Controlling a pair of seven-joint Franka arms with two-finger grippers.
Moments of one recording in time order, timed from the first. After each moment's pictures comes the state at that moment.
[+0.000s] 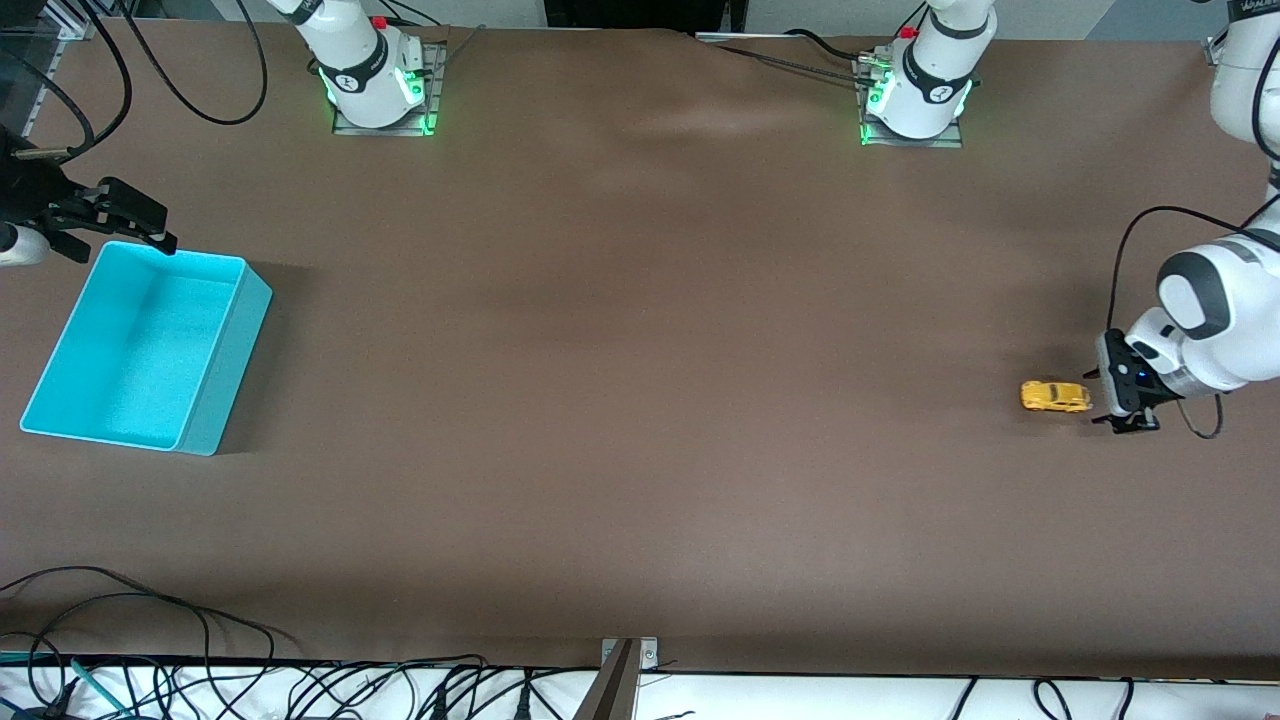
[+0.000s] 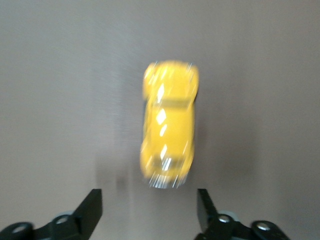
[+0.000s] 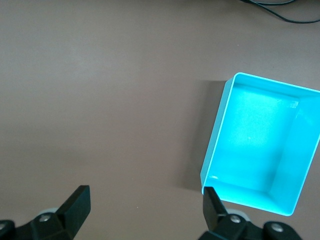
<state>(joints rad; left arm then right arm) 0.46 0.57 -0.12 -1.80 0.04 2.33 1.90 0.00 -0.01 -0.03 -1.63 0.04 1.64 -0.12</state>
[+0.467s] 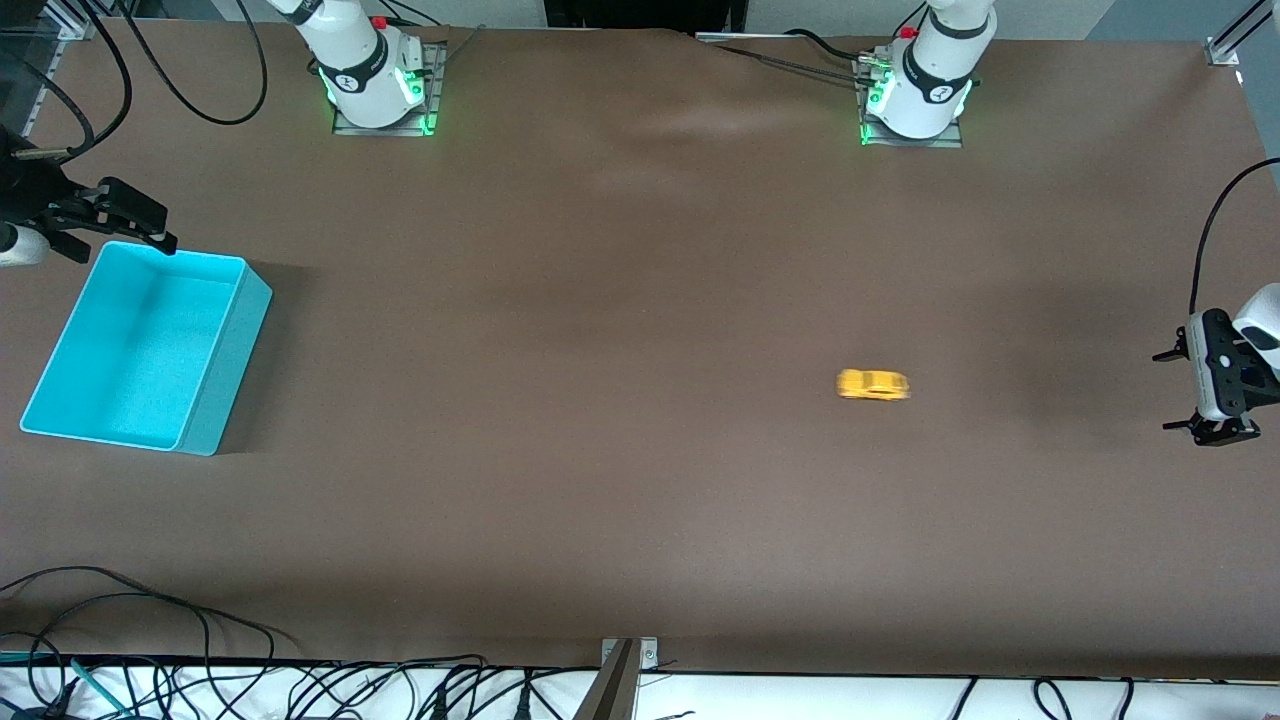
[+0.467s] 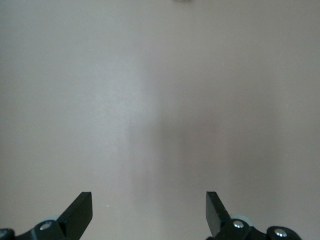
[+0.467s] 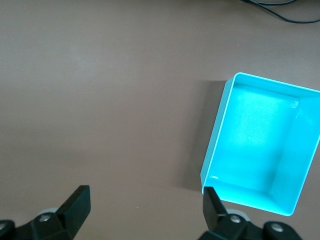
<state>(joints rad) 0.44 0.47 -0.20 -1.51 0.04 1.89 1.83 0.00 -0.01 -0.03 -1.63 0.04 1.64 -0.12</state>
